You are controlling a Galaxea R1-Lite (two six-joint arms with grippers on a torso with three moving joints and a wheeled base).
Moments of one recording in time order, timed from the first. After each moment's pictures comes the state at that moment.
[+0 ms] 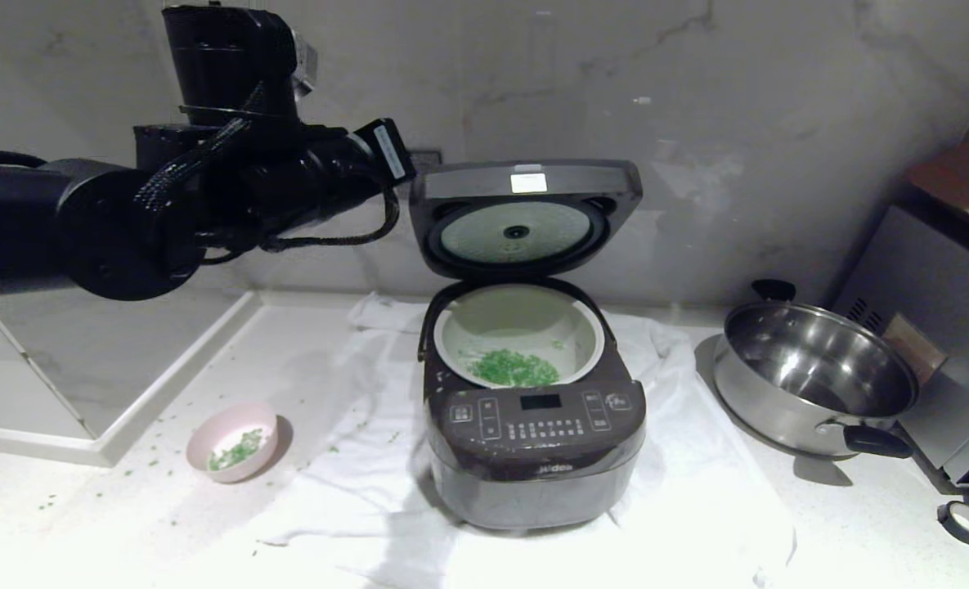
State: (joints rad) left arm -0.52 1.76 -1.44 -0.28 0.17 -0.43; right arm 0.00 0.00 0.00 0.01 -0.01 0.01
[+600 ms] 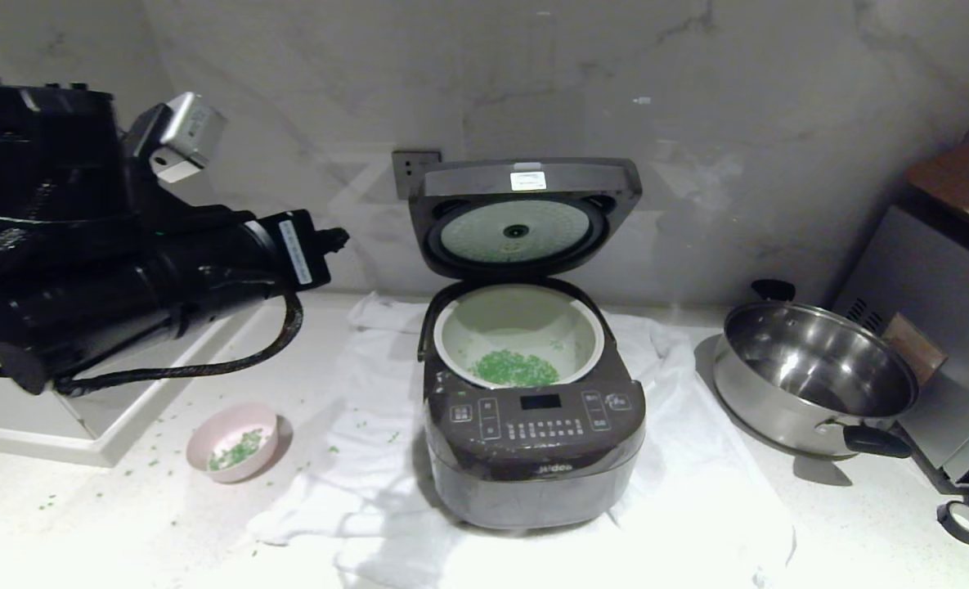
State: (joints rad) left arm -0.51 1.41 -0.98 -0.29 0.12 -0.34; right arm 0.00 0.00 0.00 0.01 -0.01 0.01
